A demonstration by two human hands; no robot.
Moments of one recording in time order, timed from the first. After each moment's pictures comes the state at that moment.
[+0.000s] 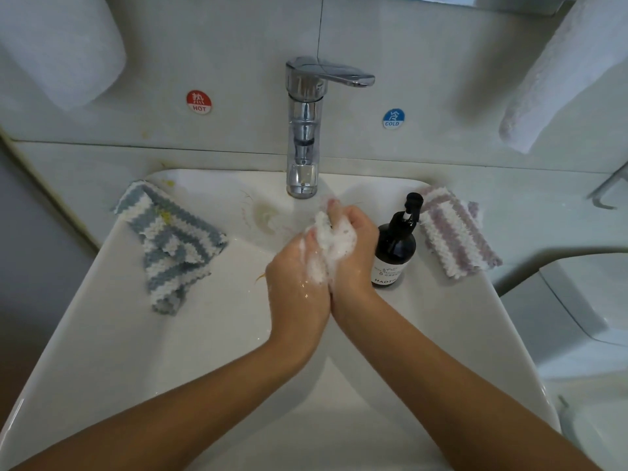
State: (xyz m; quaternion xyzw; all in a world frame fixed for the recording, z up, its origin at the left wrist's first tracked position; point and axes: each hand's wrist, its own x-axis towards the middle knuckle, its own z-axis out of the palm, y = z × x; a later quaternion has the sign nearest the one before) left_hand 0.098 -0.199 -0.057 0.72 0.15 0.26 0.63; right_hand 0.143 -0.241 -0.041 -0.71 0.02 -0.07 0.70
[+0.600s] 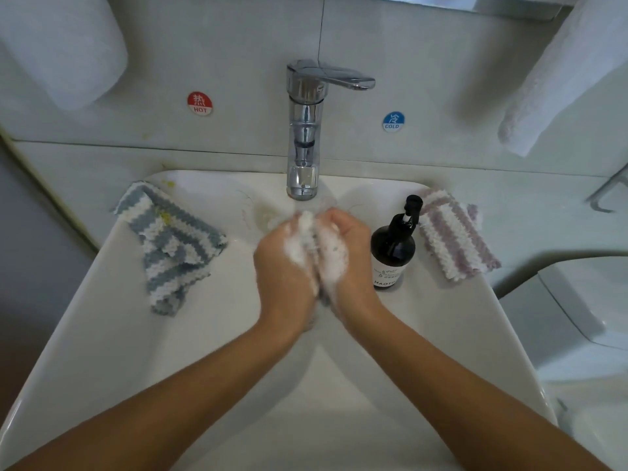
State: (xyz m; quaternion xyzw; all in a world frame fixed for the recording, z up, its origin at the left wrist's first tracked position) left_hand 0.111 -0.187 -0.047 0.64 0.18 0.23 0.71; right_hand 0.136 -0.239 -0.040 -0.67 -0.03 0.01 0.74
